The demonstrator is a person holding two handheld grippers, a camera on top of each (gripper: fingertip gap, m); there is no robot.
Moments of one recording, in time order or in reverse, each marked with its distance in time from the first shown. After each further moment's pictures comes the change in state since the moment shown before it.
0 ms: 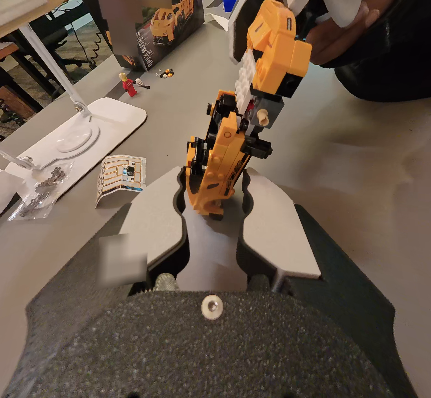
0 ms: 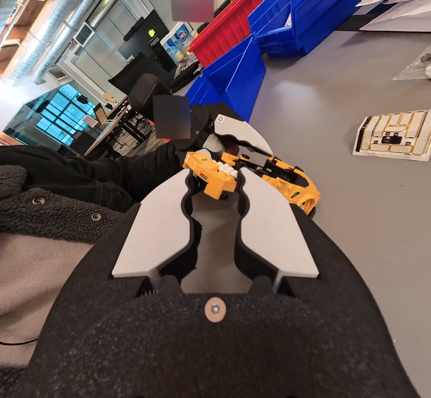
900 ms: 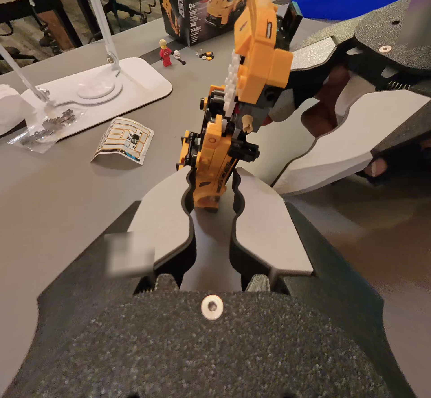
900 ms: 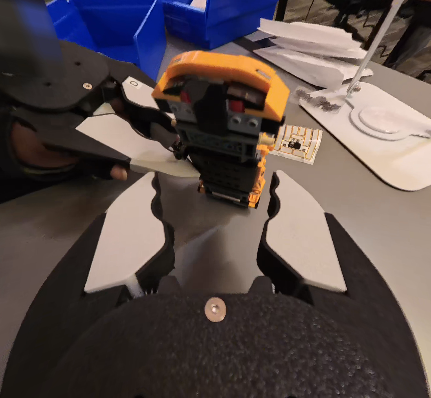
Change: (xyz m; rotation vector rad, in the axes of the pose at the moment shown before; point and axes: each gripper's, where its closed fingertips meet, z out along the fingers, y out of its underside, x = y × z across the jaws) left arm 0.003 -0.001 0.001 -0.042 -0.222 -0.293; right arm 0.044 0.033 0.031 -0.041 0.571 -0.455
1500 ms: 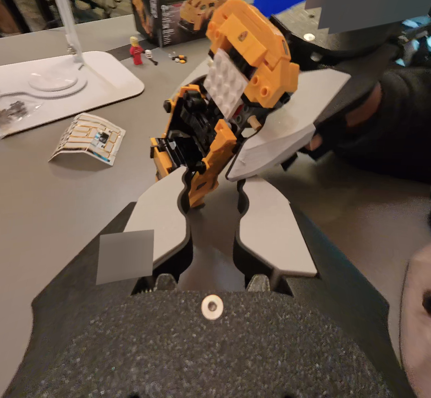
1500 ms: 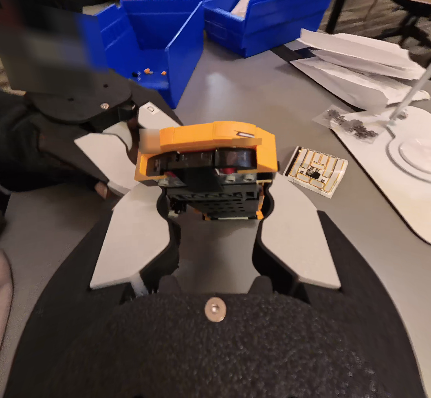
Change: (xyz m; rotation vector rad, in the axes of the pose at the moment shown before) left arm 0.017 -0.001 -0.004 0.023 0.168 -0.071; right arm -0.001 -0.019 0.015 -0.007 -0.201 -0.045
